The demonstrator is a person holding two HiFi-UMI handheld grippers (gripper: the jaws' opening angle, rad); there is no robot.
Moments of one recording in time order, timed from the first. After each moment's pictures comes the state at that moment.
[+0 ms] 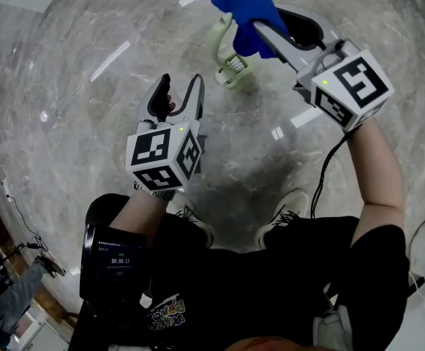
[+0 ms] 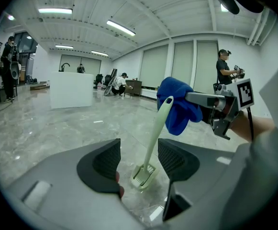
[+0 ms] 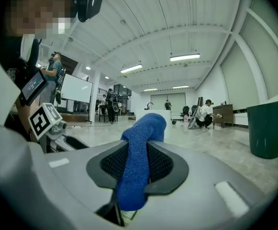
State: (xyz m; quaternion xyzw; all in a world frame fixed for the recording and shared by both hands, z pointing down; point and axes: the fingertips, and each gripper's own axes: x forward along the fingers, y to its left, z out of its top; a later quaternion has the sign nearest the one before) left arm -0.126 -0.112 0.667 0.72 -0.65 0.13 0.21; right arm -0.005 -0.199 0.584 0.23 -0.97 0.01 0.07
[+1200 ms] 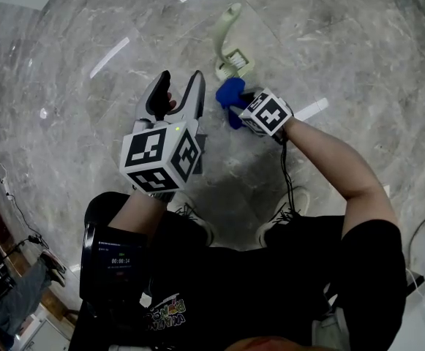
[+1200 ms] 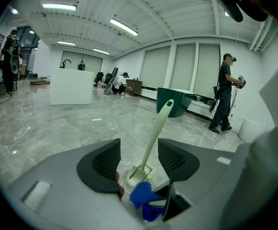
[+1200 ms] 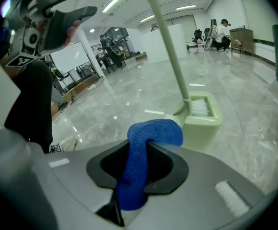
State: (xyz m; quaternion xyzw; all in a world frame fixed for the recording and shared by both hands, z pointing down) left arm -0.125 -0.110 0.658 0.72 -0.65 0.11 0.23; right arm -0.050 -0.068 0.907 0.09 -0.88 0.23 0.40
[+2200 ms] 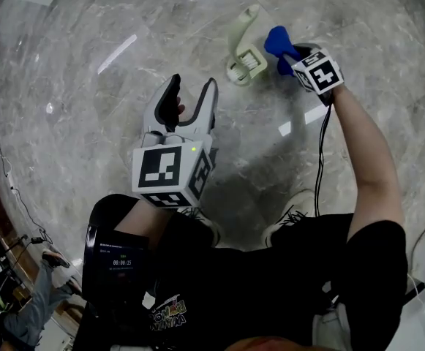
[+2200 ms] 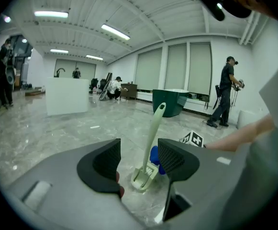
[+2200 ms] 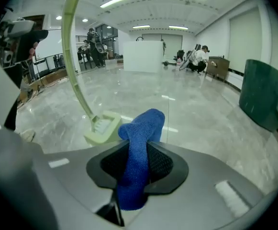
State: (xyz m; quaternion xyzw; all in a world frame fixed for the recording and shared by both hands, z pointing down) left arm -0.113 -0.097 0.645 0.74 -0.64 0.12 0.18; right arm 0.059 -0.244 0.890 0.26 -0.87 0.12 0.41
